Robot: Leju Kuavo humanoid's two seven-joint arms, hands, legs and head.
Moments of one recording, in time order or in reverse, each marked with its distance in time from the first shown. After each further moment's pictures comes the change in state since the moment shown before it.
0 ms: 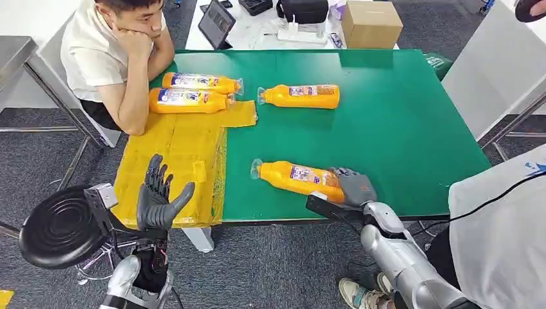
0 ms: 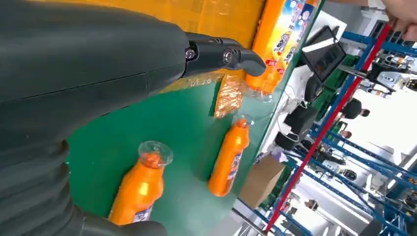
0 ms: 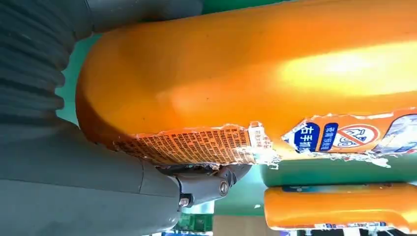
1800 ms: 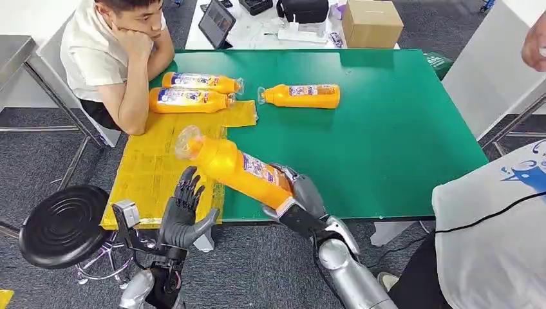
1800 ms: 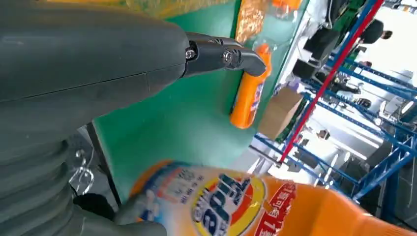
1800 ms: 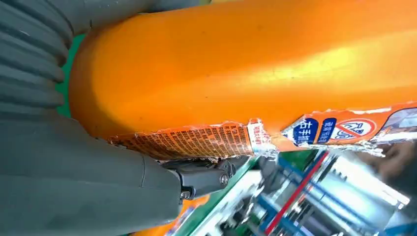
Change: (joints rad) left arm 0.027 -0.006 -0.096 0.085 0.052 -0.249 -0.067; right arm 0.224 0.244 -0.022 -0.451 -0.428 0.143 -0.282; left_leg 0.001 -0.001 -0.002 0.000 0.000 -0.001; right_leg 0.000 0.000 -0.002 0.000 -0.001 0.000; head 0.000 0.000
